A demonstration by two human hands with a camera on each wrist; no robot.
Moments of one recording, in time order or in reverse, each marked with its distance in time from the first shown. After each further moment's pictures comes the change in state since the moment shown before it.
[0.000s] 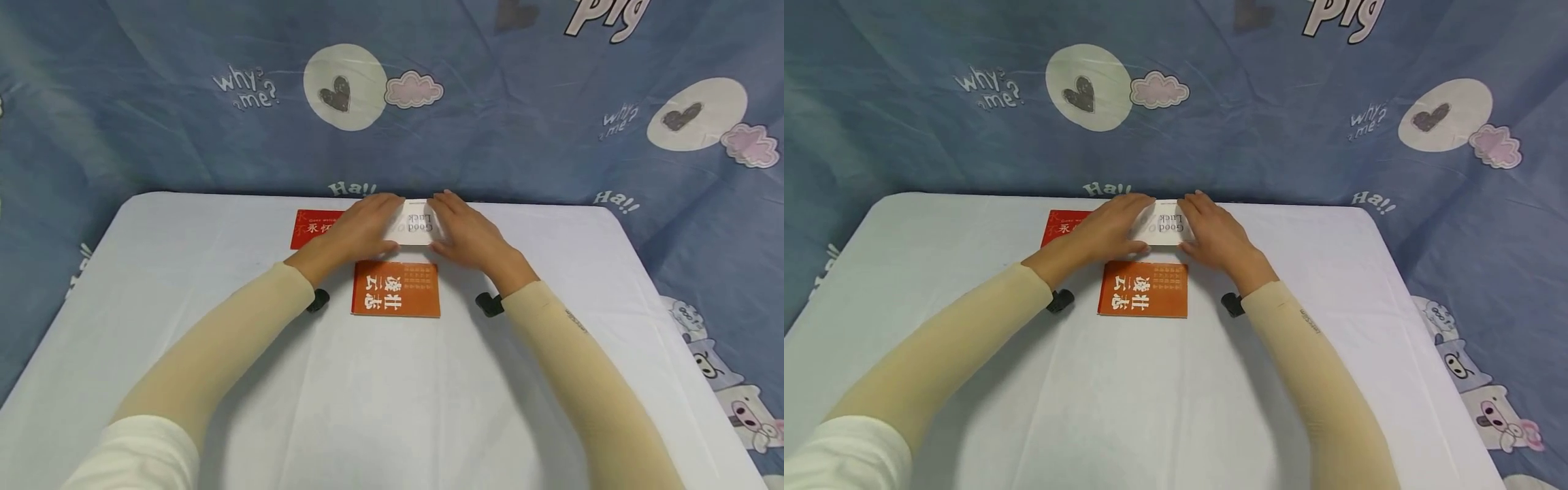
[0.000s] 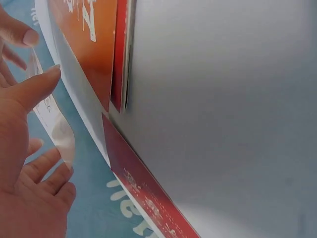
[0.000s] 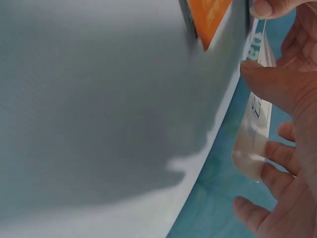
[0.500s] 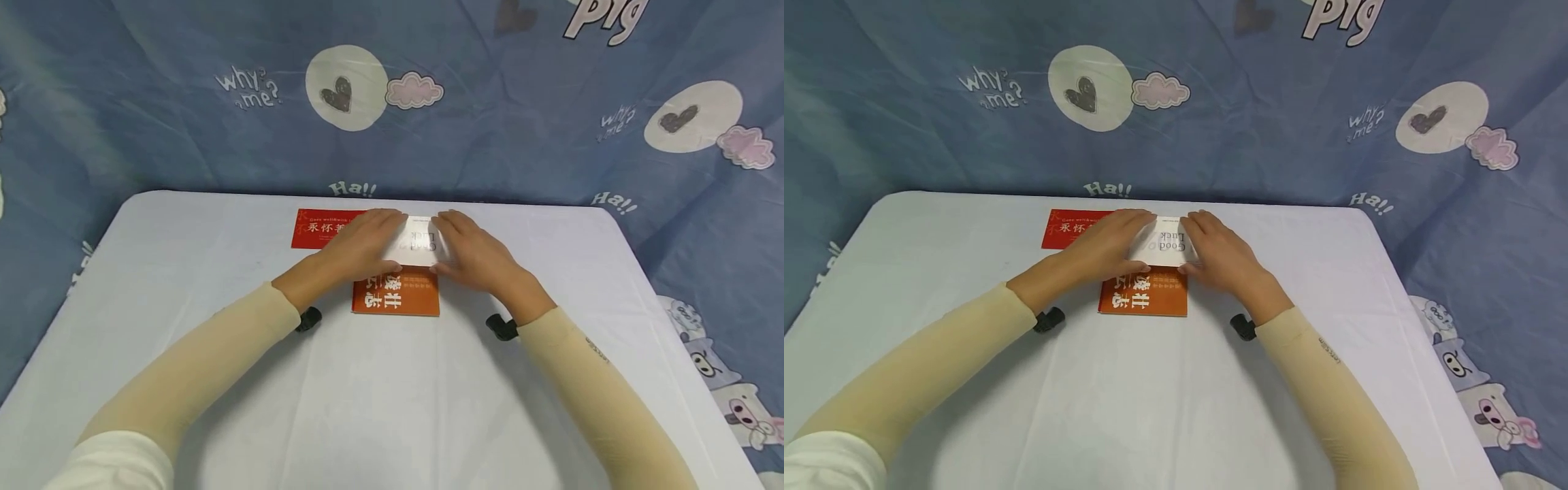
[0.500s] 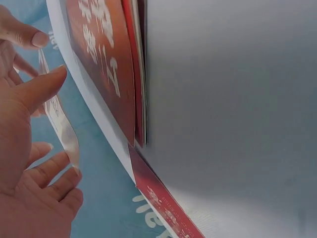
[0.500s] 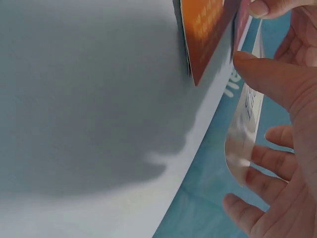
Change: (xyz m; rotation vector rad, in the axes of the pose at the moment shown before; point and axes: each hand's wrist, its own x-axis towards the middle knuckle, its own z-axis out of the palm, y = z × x) left_hand -0.037 0.021 -0.002 0.008 0.029 0.081; right_hand -0.039 -0.018 -0.002 0.007 0.037 -0.028
